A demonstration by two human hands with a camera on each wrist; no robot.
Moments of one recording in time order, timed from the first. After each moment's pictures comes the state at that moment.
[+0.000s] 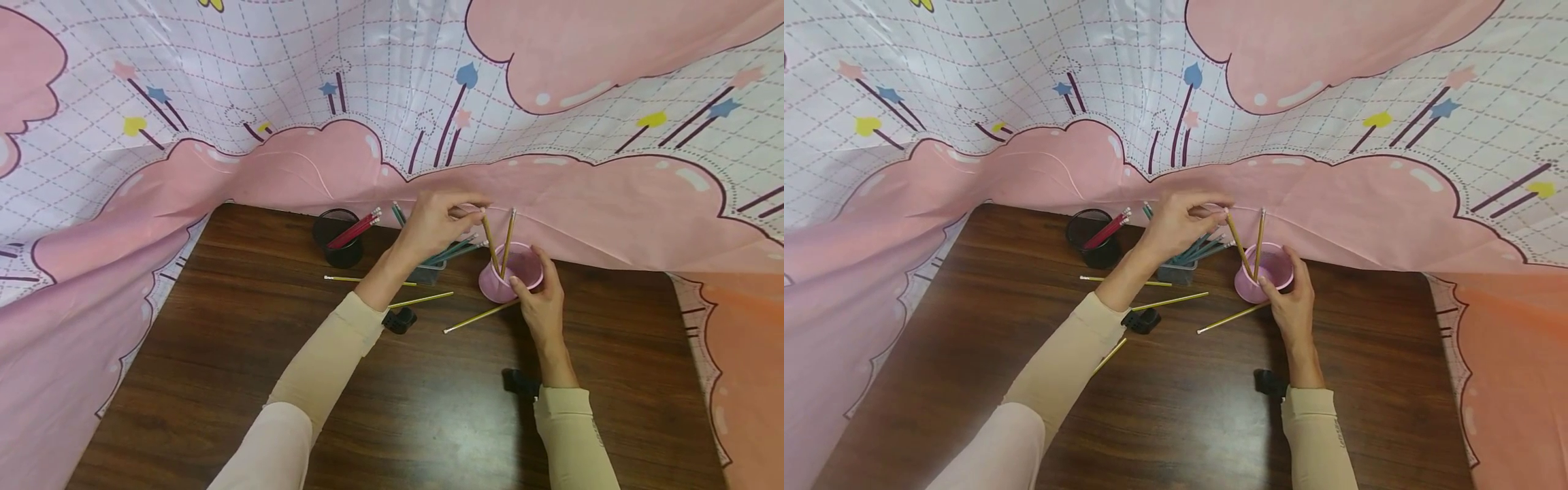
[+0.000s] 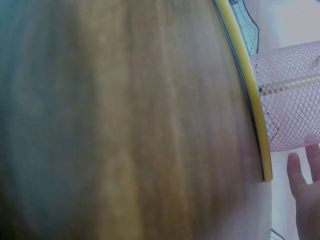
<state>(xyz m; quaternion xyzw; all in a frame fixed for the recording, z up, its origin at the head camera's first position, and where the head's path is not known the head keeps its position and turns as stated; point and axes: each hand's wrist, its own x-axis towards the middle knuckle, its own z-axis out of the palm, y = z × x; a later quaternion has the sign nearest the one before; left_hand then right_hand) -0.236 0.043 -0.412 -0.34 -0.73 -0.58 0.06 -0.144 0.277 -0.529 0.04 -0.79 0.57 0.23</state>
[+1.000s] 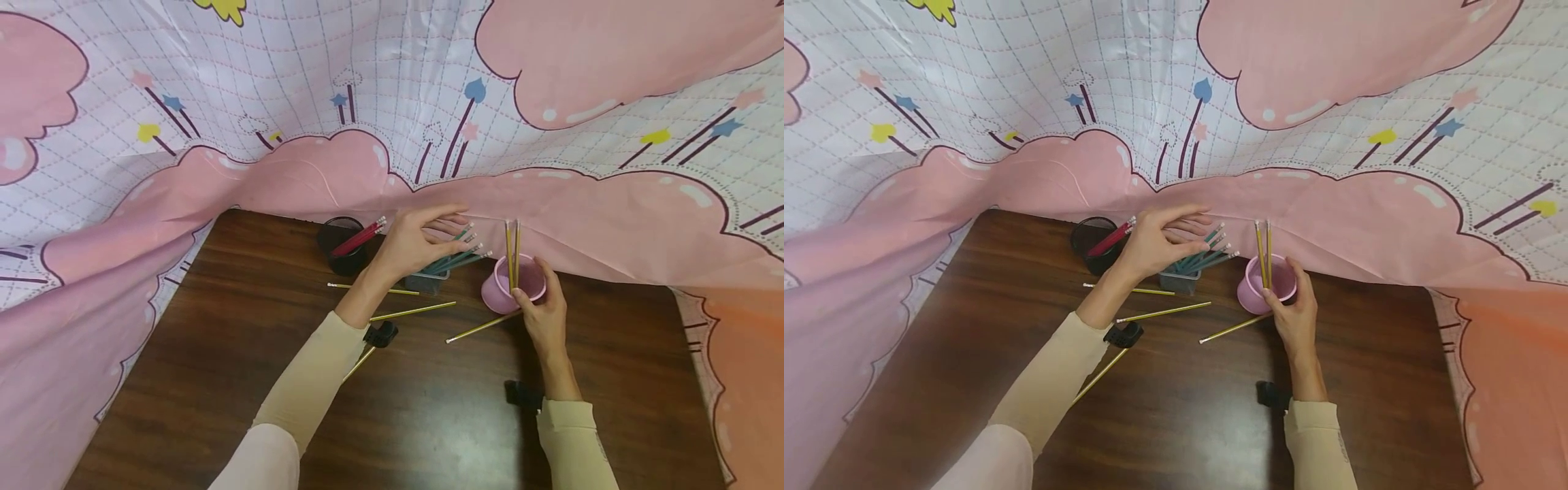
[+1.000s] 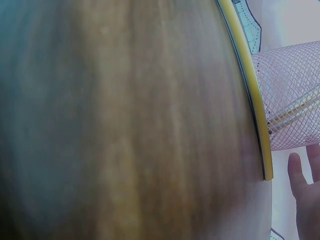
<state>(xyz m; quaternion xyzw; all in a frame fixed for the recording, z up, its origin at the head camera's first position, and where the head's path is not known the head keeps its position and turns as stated) -0.215 0.005 -0.411 -0.34 -0.70 -0.63 0.05 -0.142 0.278 -0.528 0.04 -0.80 0.56 0.22</state>
